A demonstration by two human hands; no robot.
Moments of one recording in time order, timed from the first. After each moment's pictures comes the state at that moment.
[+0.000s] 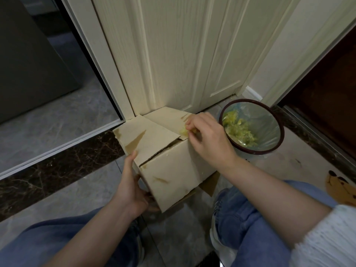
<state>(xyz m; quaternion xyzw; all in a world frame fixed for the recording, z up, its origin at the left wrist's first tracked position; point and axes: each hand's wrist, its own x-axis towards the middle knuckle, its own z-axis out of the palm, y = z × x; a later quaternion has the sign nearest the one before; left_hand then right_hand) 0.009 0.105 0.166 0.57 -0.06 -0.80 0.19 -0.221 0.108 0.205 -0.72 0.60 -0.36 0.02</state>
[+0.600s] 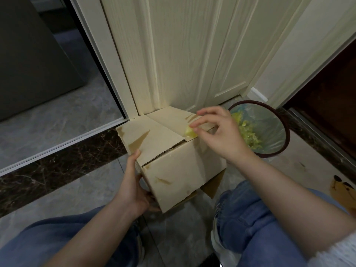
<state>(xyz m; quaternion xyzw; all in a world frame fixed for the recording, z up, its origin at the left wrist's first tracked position) 0.009 0.103 0.169 0.58 -0.06 -0.79 0.20 -0.232 0.103 0.222 -0.60 0.68 -0.39 0.20</state>
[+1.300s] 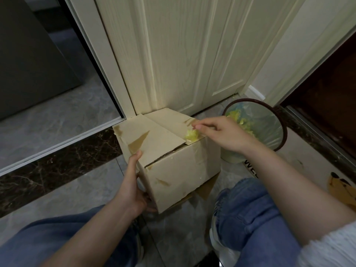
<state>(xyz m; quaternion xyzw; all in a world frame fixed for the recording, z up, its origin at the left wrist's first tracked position) 0.003 0.108 0.172 0.61 -0.08 -0.76 0.19 -0.260 0.097 0.227 -0.59 0.70 -0.22 0.35</state>
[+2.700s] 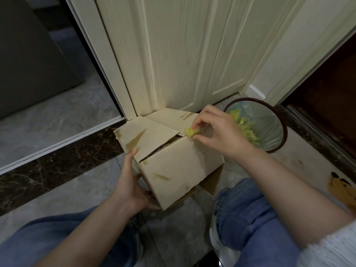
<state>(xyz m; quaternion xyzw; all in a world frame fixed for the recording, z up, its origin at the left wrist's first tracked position) 0.007 0.099 0.168 0.58 -0.02 -0.79 0.19 -0.253 0.103 0.223 -0.74 0.59 -0.30 0.15</state>
